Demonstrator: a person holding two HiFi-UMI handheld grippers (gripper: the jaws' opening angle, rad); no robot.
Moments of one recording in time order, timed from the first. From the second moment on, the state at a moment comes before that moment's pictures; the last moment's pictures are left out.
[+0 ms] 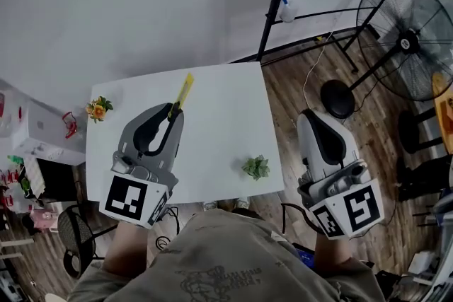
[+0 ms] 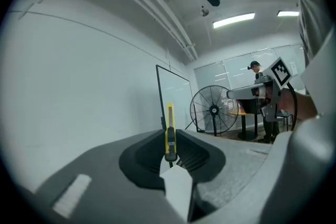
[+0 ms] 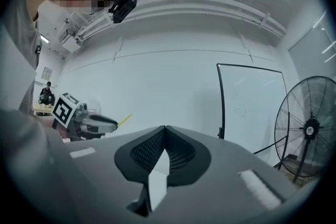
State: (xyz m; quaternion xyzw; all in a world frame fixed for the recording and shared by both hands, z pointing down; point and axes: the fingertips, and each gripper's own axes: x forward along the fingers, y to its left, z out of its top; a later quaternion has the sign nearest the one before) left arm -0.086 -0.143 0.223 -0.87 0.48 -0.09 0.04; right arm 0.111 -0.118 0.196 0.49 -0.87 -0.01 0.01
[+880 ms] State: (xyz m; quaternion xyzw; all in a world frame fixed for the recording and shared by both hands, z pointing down) left arm -0.105 -0.125 0.244 -0.86 0.50 -0.10 0.01; right arm 0.080 -0.111 0.248 0.44 -0.89 0.04 0.07
